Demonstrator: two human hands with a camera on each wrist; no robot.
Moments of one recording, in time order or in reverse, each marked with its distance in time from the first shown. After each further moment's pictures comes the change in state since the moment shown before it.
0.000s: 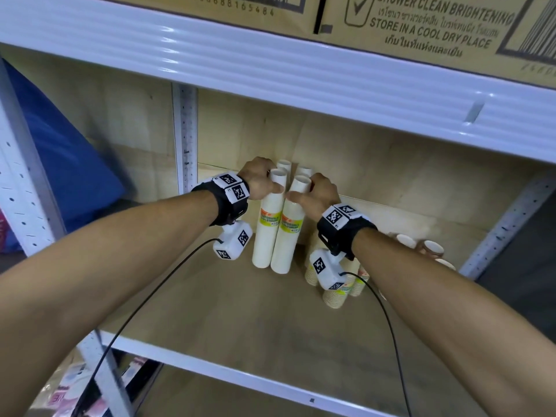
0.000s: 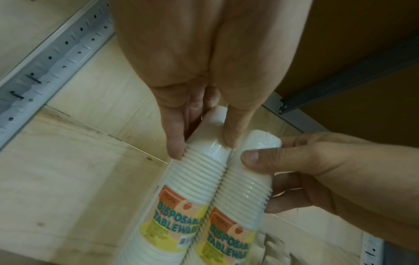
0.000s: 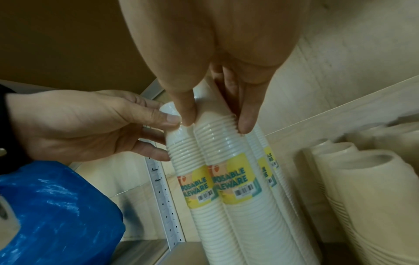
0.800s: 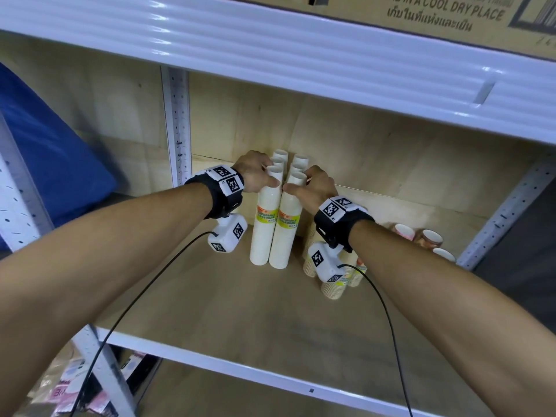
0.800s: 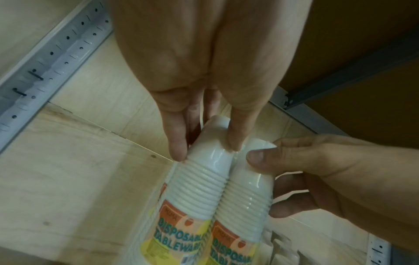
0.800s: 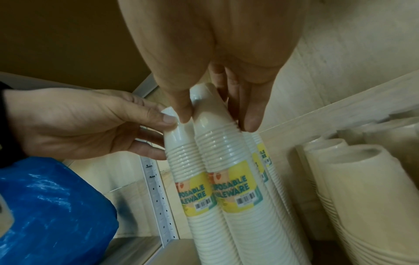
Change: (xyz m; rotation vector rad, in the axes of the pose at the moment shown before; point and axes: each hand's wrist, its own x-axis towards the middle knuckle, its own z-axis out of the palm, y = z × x) left_hand 0.005 -0.007 0.005 -0.063 -0.068 -0.074; right_hand -0.002 0.002 0.003 -0.018 -0.004 0.048
